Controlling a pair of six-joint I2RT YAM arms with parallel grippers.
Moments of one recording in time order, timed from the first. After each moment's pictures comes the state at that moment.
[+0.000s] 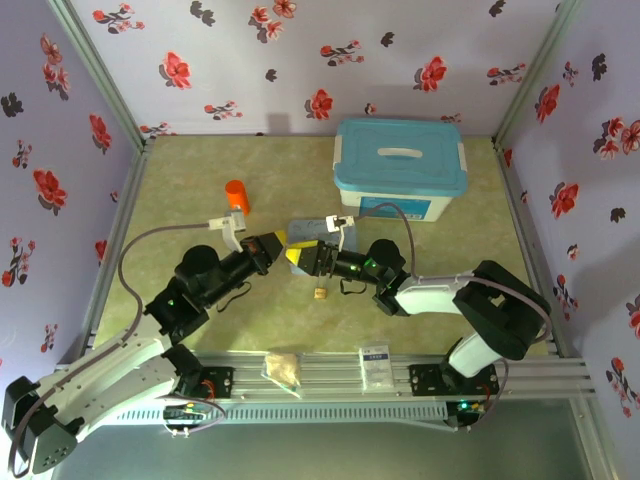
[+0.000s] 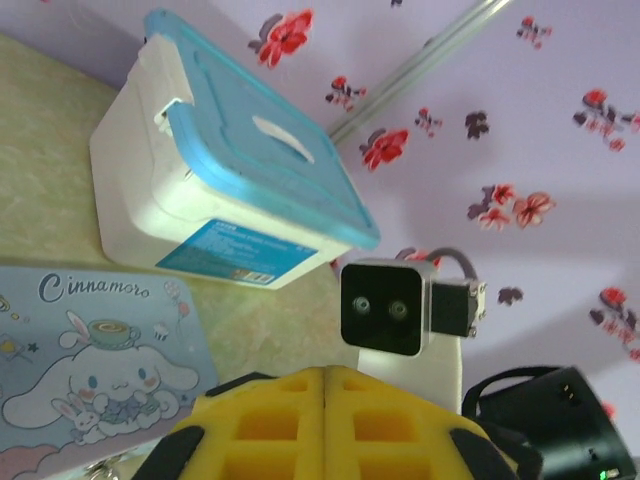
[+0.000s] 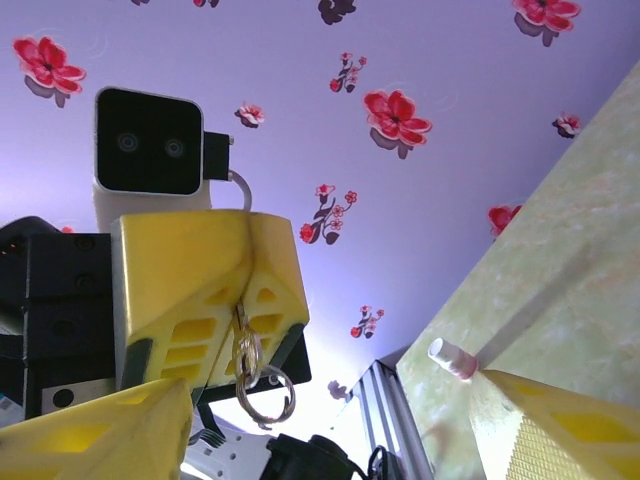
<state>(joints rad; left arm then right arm) -0.81 0.75 0.54 0.17 0.00 -0.86 0.86 1.54 0.54 1.20 -0.55 1.04</state>
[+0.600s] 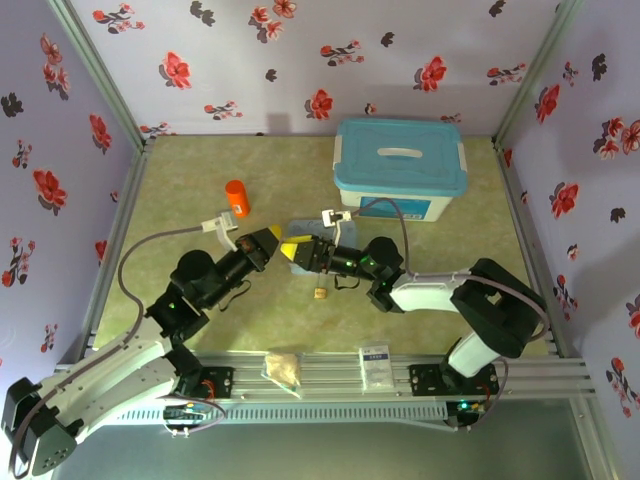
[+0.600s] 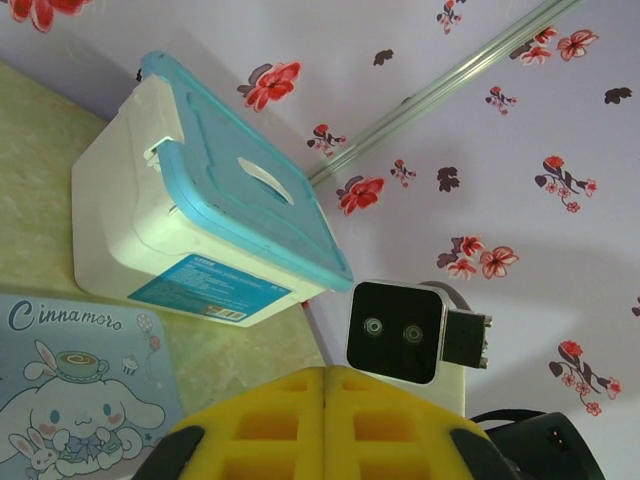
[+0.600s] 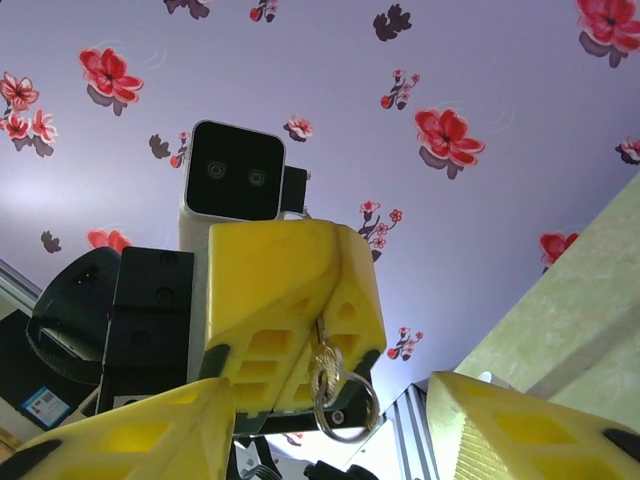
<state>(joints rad) -0.80 0.74 0.49 0.29 -0.05 -0.94 0.88 1.57 0.61 1.25 -0.55 1.06</state>
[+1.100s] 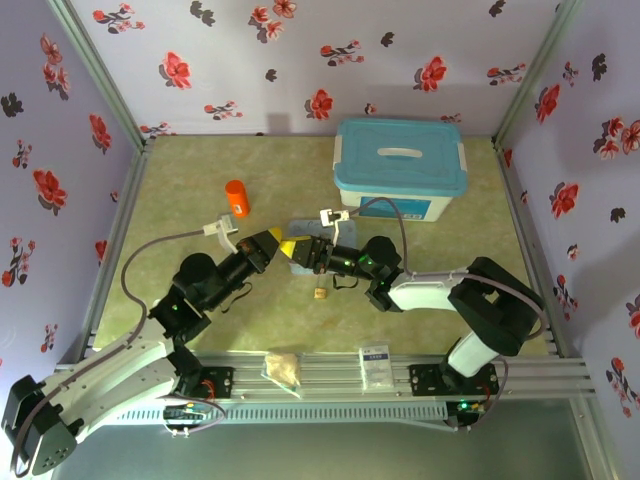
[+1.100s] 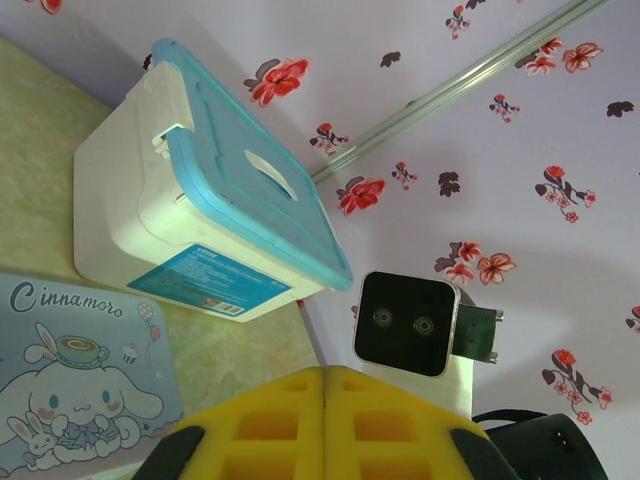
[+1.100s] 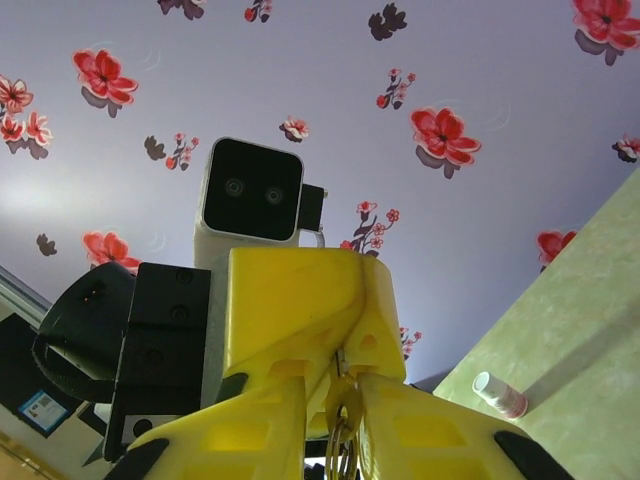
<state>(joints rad) -0.80 0.75 0.45 0.33 -0.05 -1.00 0.88 1.58 0.62 1.25 -0.54 1.06</state>
